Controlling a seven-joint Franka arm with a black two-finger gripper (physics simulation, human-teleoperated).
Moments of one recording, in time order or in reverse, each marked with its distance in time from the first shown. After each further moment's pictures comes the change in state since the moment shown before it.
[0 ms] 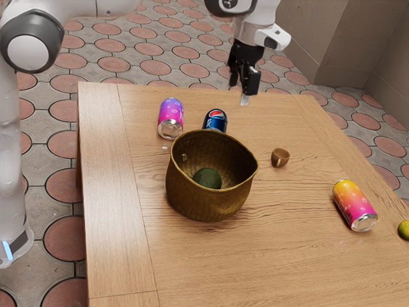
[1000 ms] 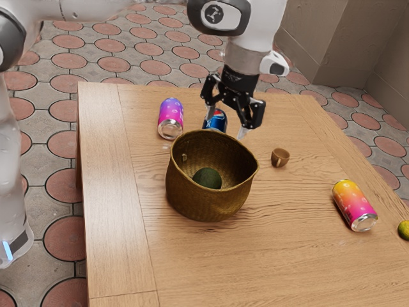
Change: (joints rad) arm -0.047 -0.151 -0.182 -0.178 -0.080 -0.061 -0.843
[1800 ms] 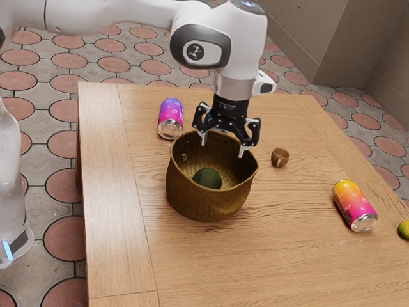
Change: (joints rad) arm 0.005 -0.102 -0.015 -0.262 0.000 0.286 -0.326
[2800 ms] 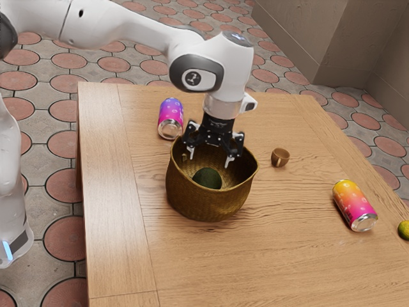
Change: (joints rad) arm 0.006 0.020 0.091 -0.195 -0.001 0.143 -0.081
